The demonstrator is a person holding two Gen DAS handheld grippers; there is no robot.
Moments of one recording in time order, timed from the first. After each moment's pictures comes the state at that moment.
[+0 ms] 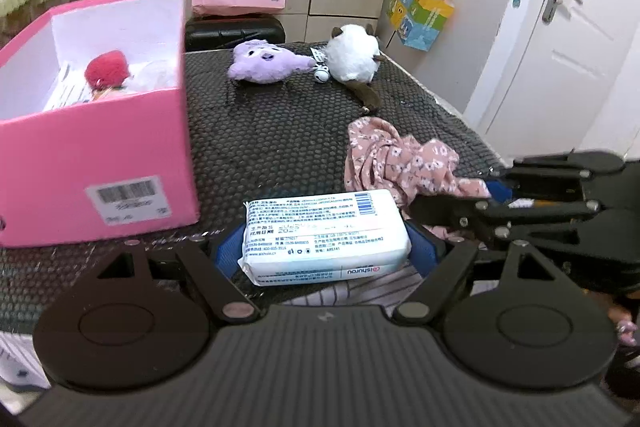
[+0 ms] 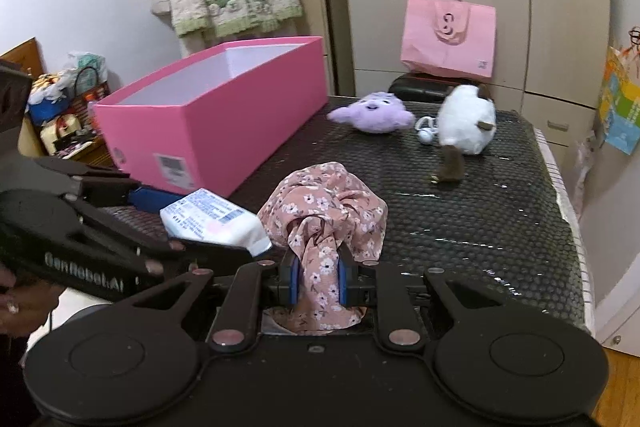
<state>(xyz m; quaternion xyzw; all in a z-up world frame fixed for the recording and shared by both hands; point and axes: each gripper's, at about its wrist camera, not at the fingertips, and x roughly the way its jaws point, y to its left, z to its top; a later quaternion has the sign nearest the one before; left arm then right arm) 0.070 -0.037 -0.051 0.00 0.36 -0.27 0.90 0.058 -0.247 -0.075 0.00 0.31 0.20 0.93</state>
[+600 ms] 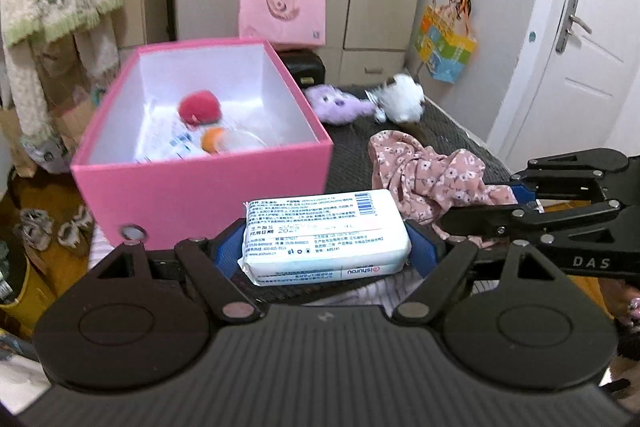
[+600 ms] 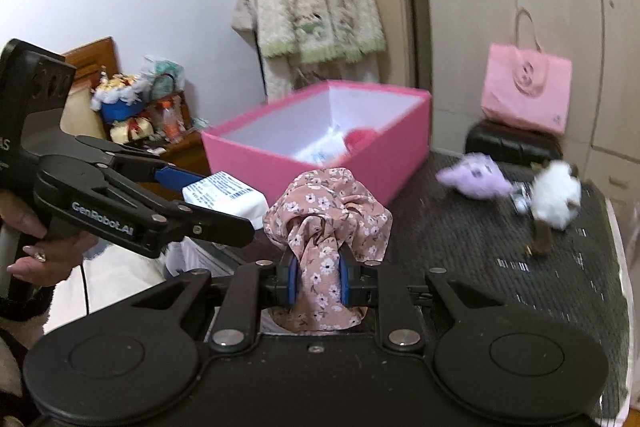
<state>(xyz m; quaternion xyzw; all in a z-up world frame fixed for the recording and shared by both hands) 0.040 0.054 0.007 0.02 0.31 -0.23 0.92 0.032 -0.185 -0.023 -0.02 0.25 0.30 0.92</state>
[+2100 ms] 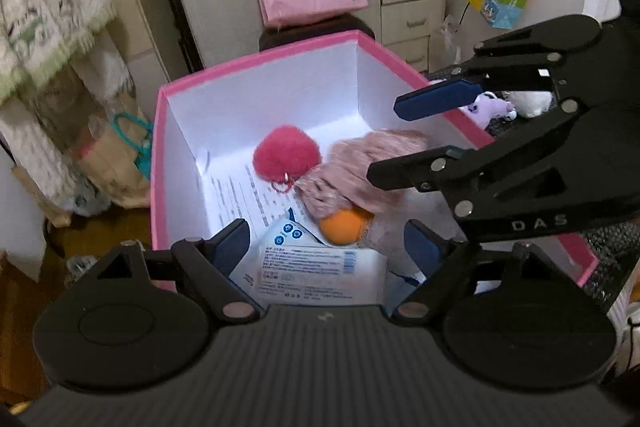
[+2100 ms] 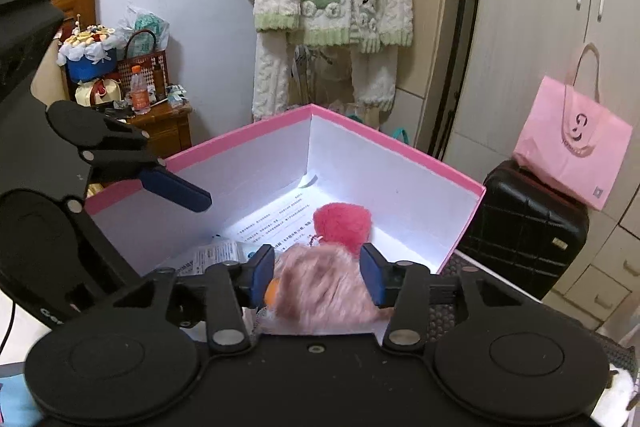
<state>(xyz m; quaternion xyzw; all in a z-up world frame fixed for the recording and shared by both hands) 0.226 0.080 0.003 0.14 0.36 -0.21 0.90 0.241 -0.080 -0.004 -0.12 0.28 0.30 0.90</state>
